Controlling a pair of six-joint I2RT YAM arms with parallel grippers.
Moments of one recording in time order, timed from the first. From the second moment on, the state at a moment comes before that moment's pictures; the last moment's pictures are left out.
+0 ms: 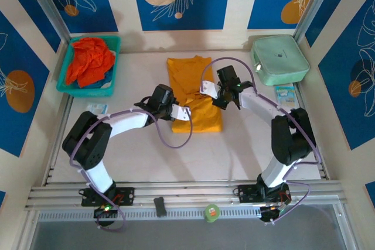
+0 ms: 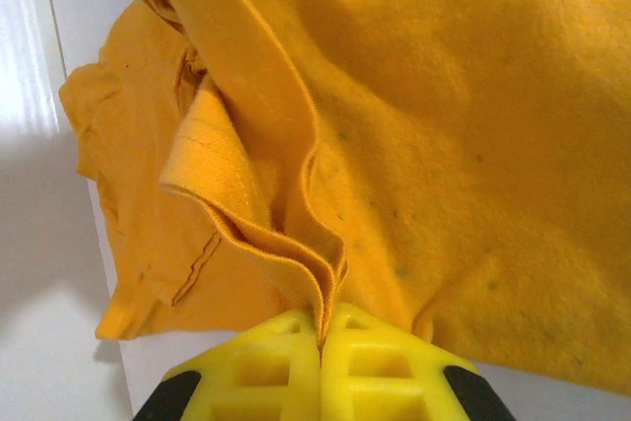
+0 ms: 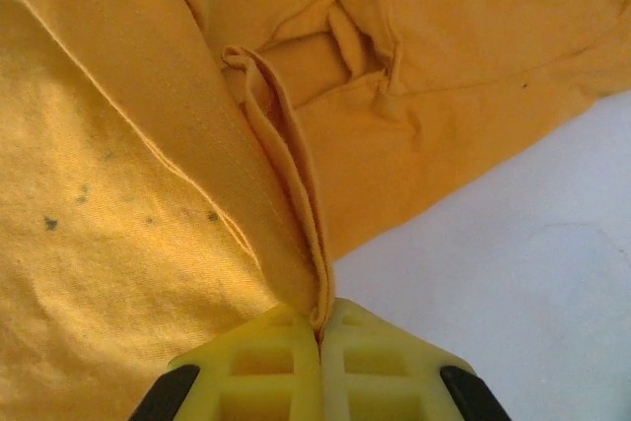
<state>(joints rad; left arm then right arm) -0.62 1.72 1.00 -0.02 0.03 1.30 0.39 1.69 1.20 -0.51 -0.04 -0.84</state>
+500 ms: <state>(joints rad) -0.62 1.80 1.03 0.04 -0.05 1.34 0.37 1.87 1.23 -0.39 -0.03 -0.77</state>
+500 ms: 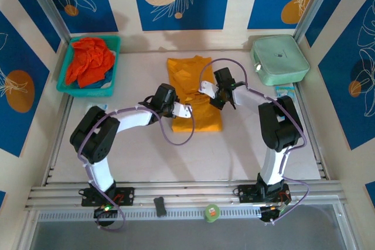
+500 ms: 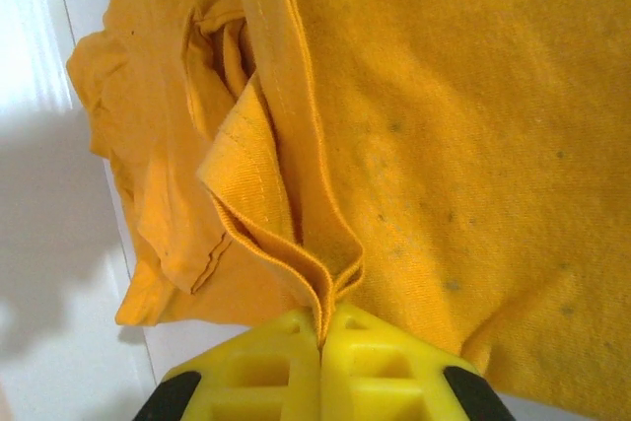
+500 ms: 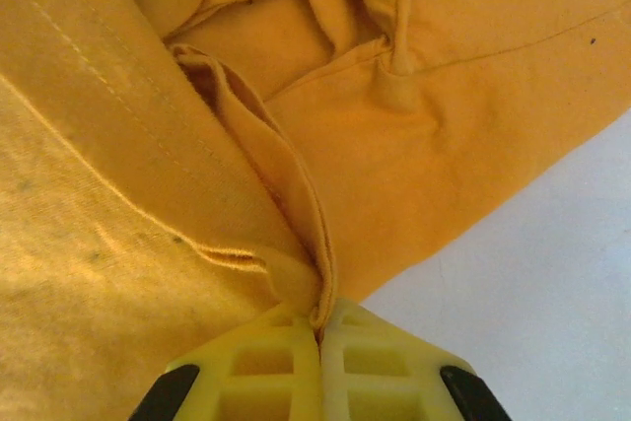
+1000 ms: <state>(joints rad) -0.59 1.85 1.09 0.16 -0.27 1.25 0.27 1.81 1.25 -0.30 -0.10 -0.56</state>
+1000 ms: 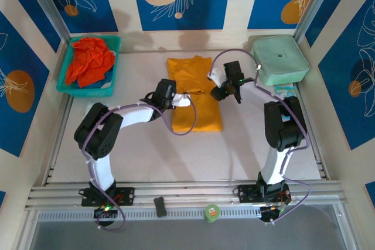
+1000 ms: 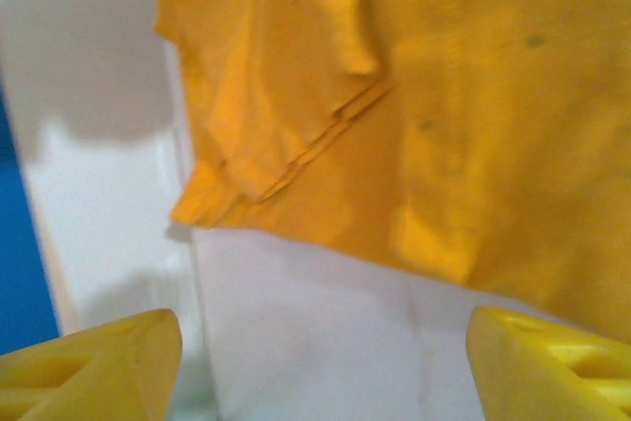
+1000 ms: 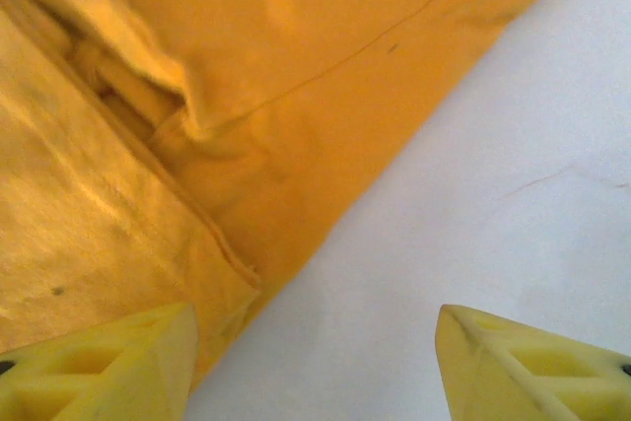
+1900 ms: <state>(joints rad) -0.72 1.36 0.86 -0.50 0.05 1.67 0.52 1.46 0.98 -0.85 -0.06 -1.40</state>
